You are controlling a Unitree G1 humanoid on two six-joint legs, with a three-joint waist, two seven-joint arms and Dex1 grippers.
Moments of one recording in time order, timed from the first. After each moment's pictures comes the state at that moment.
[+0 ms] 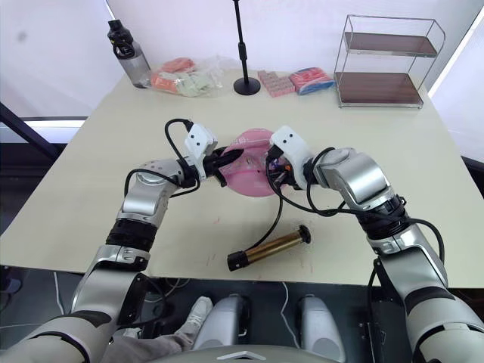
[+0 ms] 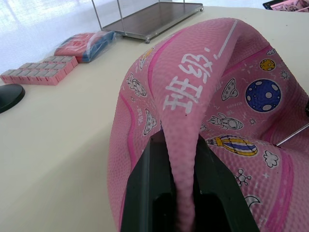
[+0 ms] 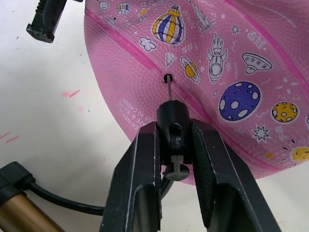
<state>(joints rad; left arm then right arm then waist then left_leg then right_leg) -0.68 0.41 -0.06 0.45 -0.12 0.10 -0.82 -0.85 -0.40 0.35 -0.03 0.33 1.13 0.65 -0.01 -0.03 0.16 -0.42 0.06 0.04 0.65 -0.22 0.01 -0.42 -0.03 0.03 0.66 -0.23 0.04</state>
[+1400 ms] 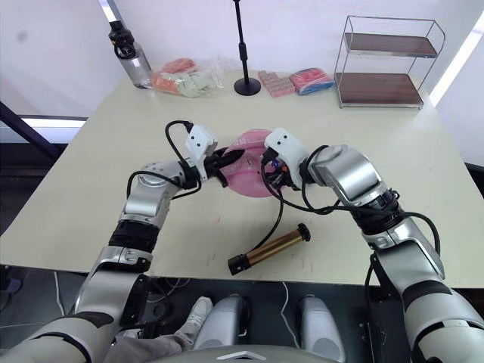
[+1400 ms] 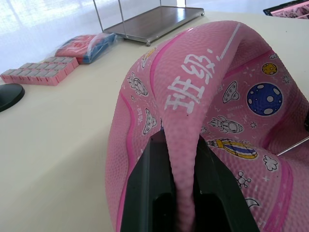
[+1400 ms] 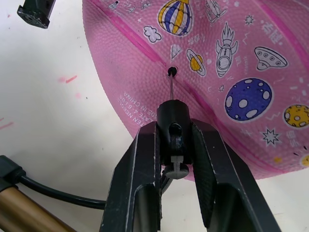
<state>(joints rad) -0.67 0.38 -0.05 0.45 -0.12 0.10 -0.83 -0.93 -0.39 0.42 0.01 0.27 1.22 0.68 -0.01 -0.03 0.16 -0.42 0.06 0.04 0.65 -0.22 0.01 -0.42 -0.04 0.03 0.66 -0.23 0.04</state>
